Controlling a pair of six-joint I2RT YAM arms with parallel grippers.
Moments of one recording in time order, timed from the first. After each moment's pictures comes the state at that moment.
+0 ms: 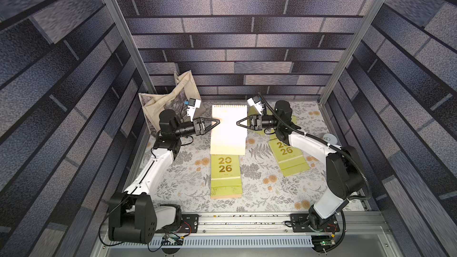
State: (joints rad) left arm -0.06 1.24 0.90 0.32 1.21 -0.75; right arm 0.47 1.70 1.18 0.48 -1.19 0.83
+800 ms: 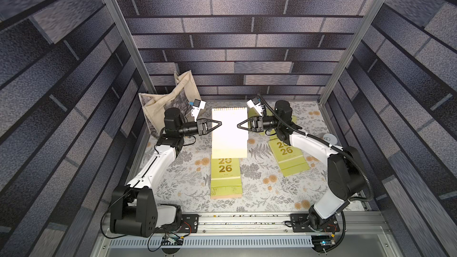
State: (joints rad) left arm -0.11 1.30 0.92 0.28 1.24 -0.72; right arm 0.48 1.68 1.18 0.43 -1.25 0.80
